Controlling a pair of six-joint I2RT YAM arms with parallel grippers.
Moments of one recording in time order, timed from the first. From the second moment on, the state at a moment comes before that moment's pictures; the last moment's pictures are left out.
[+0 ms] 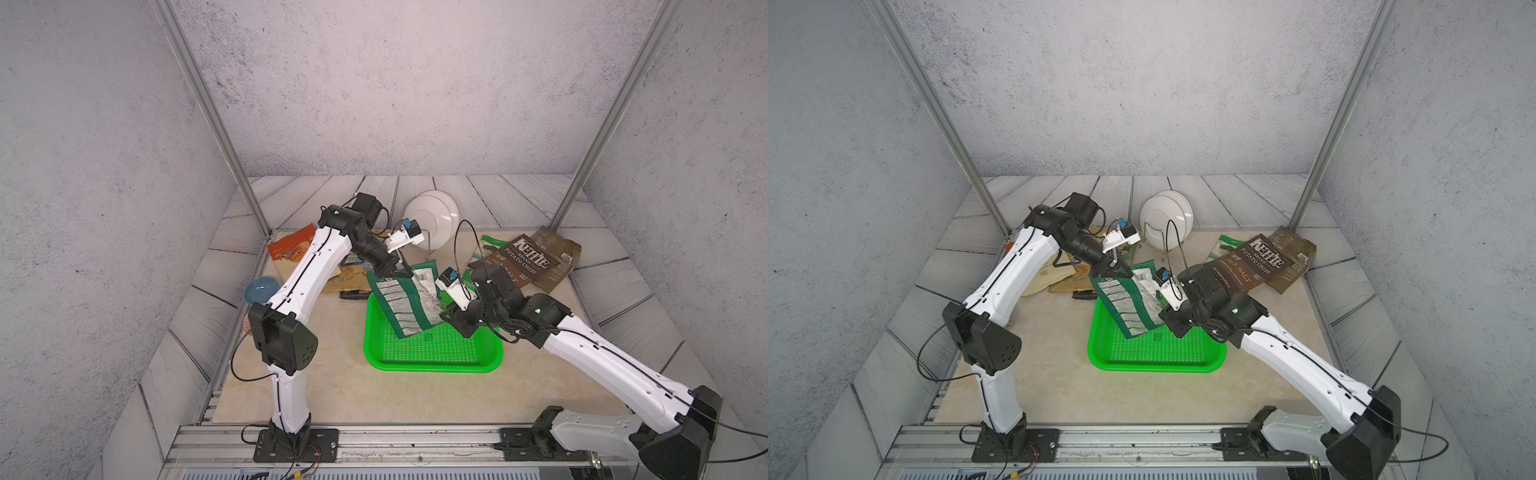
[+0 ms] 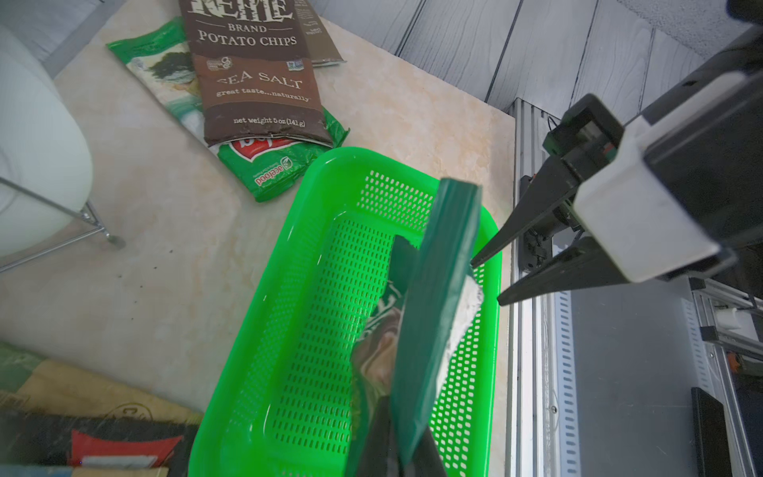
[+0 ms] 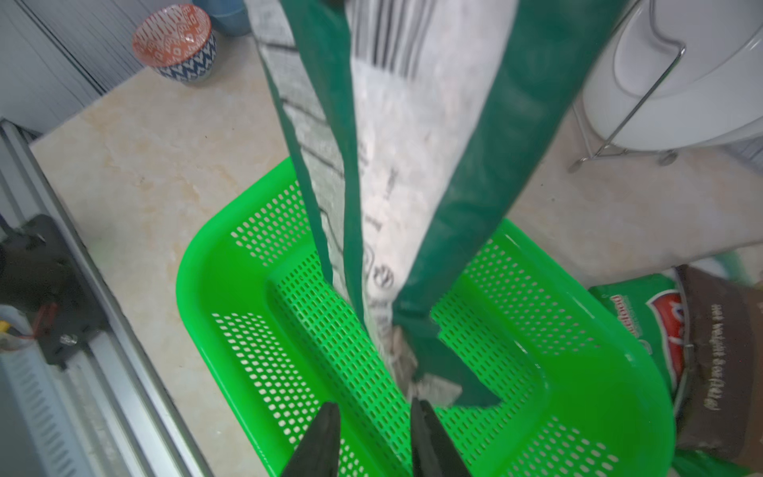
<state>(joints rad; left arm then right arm) -0.47 1.88 2.10 -1.37 0.78 0.62 0.73 1.17 1.11 -0.74 -0.12 -0.02</state>
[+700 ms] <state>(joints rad) -0.46 1.73 2.06 -1.31 0.77 0.44 0.68 0.87 0.78 -0.51 -0.15 0.20</state>
